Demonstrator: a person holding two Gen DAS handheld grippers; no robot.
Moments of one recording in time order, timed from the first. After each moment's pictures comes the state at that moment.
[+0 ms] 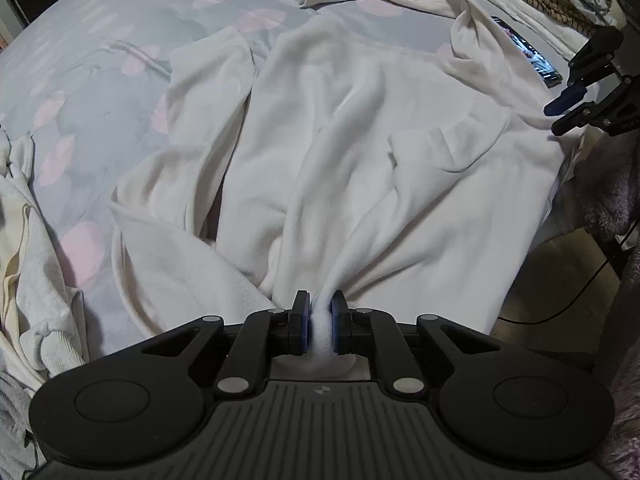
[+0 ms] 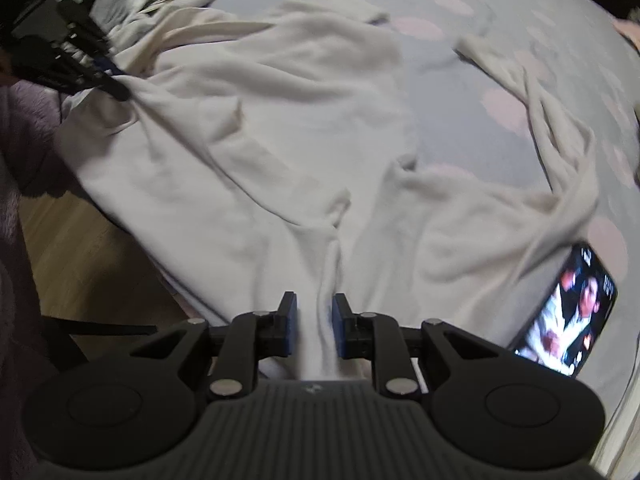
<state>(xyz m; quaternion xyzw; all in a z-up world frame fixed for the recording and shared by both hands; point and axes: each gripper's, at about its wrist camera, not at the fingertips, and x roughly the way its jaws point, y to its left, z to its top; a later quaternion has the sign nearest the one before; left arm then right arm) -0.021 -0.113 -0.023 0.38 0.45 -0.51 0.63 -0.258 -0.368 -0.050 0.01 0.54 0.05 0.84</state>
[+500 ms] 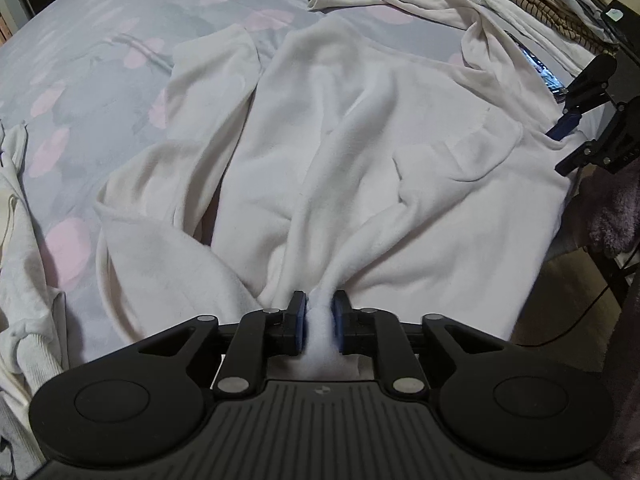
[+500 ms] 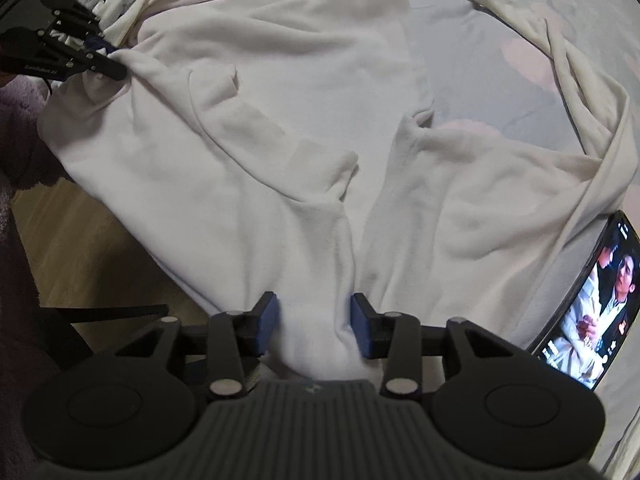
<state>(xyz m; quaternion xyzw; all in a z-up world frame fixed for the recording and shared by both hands) -0.010 -0.116 -0.042 0.35 0.44 -0.53 0.64 -0.243 -0.374 -0.080 0.04 0.59 0.06 0.80</state>
